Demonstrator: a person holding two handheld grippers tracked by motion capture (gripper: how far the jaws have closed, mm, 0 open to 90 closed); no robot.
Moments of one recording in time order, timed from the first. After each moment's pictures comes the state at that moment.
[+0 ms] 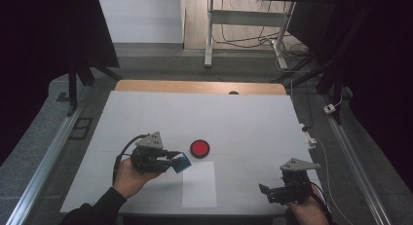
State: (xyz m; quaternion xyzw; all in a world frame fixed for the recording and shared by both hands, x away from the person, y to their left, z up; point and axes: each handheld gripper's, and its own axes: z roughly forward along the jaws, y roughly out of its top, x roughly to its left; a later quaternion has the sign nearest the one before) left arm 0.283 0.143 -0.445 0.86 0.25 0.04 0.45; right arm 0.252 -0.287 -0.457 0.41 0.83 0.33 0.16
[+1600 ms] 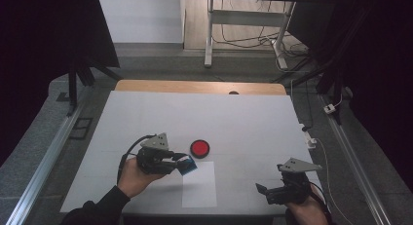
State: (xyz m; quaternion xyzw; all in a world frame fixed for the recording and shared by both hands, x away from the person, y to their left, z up) left arm 0.285 0.131 -0.446 0.86 0.22 0.02 0.46; right arm 0.248 -0.282 -0.451 0.37 0.83 0.37 0.16
